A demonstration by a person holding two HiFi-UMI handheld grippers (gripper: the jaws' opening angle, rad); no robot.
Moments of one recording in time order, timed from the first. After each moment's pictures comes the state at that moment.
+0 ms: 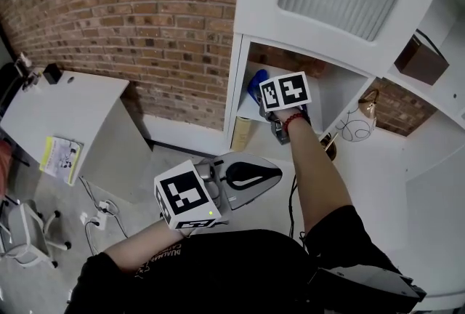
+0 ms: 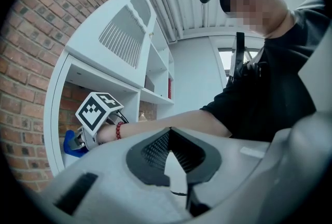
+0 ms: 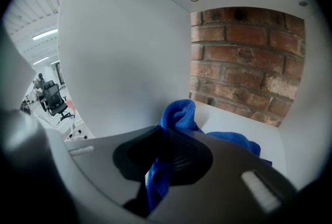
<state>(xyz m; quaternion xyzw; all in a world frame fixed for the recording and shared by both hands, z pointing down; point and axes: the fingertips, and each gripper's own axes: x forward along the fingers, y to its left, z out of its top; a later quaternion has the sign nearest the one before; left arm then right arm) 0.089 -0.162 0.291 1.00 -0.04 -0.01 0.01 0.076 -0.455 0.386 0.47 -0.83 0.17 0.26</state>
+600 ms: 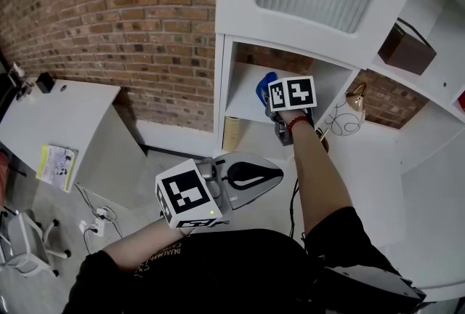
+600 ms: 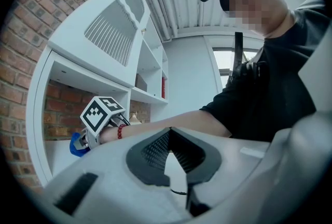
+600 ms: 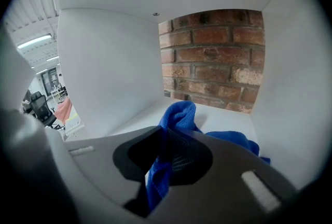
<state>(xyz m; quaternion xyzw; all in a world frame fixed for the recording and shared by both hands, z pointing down) 0.111 -0.148 0.288 1.00 -0.01 0.00 0.00 0.140 -0.447 0.383 0.53 -0.79 0.19 0.23</state>
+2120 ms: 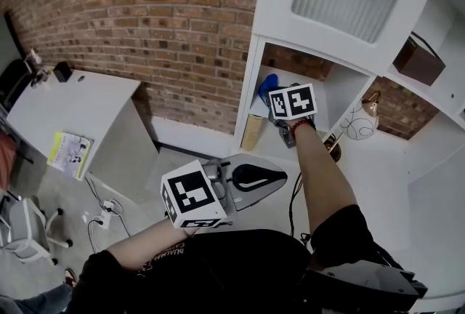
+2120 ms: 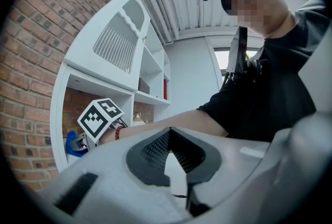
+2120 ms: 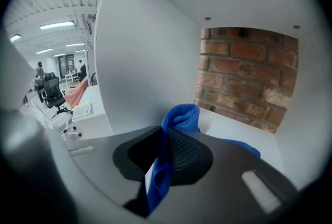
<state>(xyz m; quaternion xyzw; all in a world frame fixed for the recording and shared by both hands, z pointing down) 0.068 -0.126 0.287 1.00 -0.04 -0.01 0.00 0.065 -0.432 0.379 0.48 -0.84 0.11 0.25</state>
